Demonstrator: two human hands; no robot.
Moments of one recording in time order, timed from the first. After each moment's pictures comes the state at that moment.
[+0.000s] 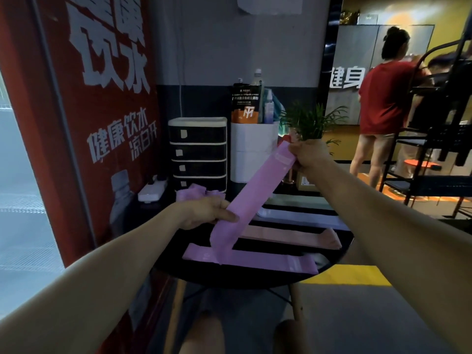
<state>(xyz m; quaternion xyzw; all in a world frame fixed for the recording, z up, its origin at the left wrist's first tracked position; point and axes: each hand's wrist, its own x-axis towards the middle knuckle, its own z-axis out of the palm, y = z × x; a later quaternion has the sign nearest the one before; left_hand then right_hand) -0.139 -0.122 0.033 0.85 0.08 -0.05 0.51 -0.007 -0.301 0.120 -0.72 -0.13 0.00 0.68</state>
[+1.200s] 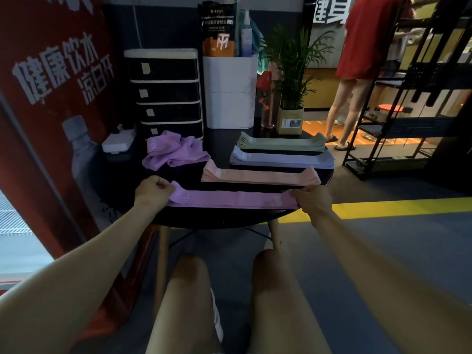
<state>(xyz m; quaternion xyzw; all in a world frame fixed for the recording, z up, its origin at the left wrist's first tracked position) -0.158 -0.080 -0.084 0.81 0.35 0.25 0.39 -0.026 -0.377 -0.086 -0.85 -0.02 0.00 0.53</state>
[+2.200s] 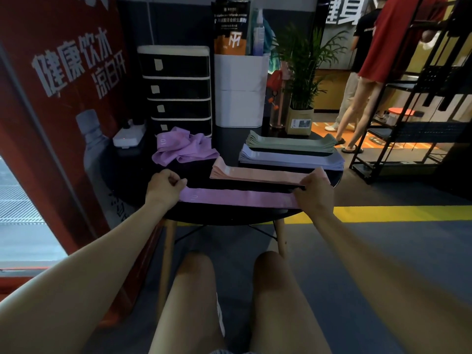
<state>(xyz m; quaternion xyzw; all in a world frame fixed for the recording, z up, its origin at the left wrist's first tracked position) -0.157 -0.080 -0.090 0.84 0.30 0.27 0.36 -0.026 -0.361 -0.087 -0.91 -0.11 -0.14 0.38</state>
